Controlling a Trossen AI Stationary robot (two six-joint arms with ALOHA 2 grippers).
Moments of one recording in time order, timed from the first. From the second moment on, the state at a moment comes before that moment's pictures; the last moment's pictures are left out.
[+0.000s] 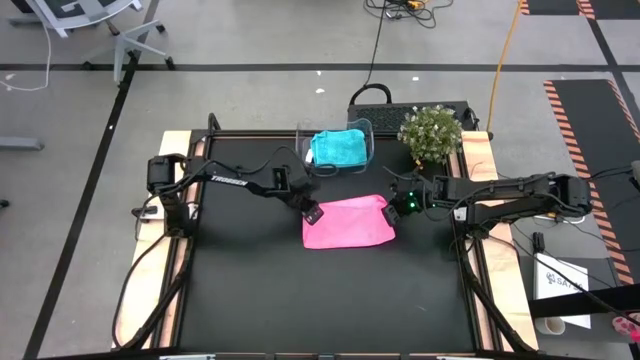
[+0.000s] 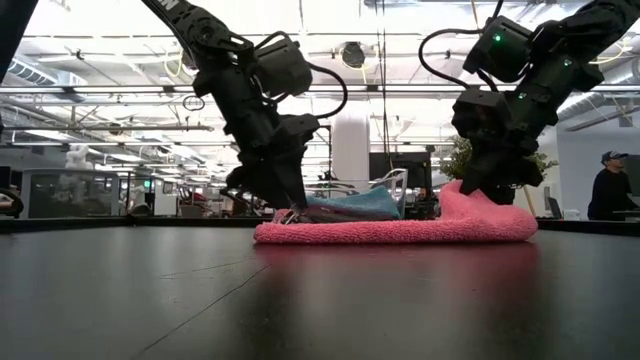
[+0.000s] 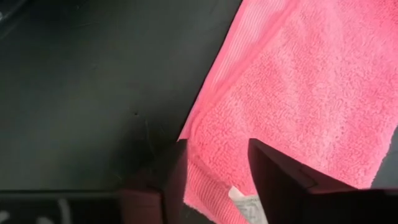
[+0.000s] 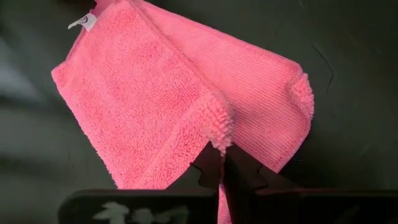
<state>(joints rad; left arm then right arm) 0.20 1.81 1.09 -0.31 0.08 -0.48 -0.24 1.10 0.44 -0.23 -0.08 0.71</state>
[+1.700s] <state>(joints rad) 0.23 1.86 1.10 -0.33 0.08 -0.48 -0.24 1.10 0.44 -0.23 -0.08 0.73</state>
